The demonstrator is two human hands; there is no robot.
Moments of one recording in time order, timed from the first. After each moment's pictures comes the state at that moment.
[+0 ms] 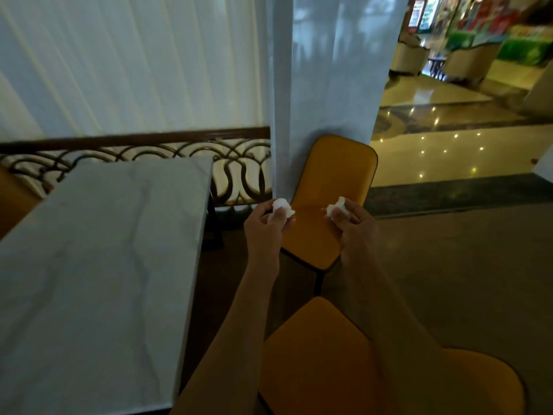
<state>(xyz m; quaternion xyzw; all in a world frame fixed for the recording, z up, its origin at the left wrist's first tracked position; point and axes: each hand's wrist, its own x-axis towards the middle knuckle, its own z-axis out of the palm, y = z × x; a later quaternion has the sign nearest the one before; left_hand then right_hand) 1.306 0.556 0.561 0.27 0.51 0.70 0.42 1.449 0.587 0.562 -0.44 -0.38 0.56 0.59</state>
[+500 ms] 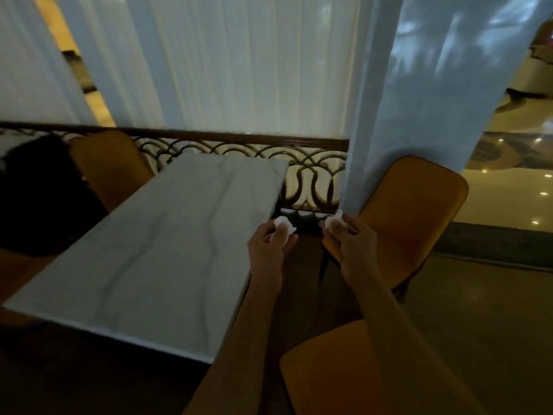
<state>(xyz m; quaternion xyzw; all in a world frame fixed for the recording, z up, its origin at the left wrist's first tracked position) 1.258 0.475 0.563 0.19 0.53 0.77 0.29 1.377 0.557 0.574 -0.35 -0.46 0.66 0.48</state>
